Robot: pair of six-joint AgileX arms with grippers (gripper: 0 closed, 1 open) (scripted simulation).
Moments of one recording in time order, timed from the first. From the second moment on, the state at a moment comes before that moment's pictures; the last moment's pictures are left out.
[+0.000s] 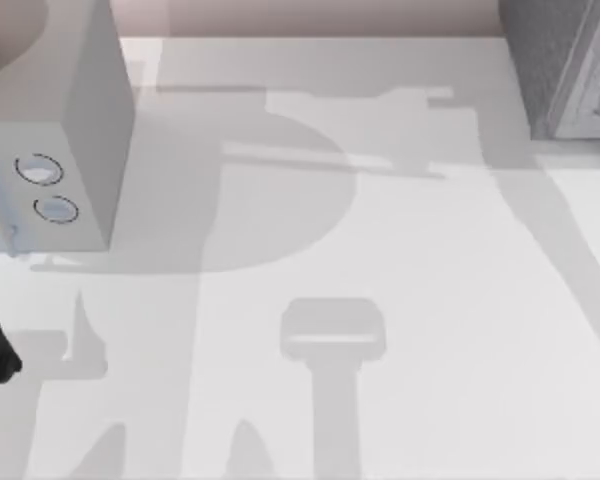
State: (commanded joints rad) left arm 0.00 0.00 0.00 0.00 0.00 0.00; right arm 0.32 1.50 1.93 -0.42 0.36 0.01
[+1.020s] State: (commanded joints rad) left arm 0.00 0.00 0.00 0.00 0.00 0.00; right arm 0.39 1.12 1.69 -0.53 0.41 0.01
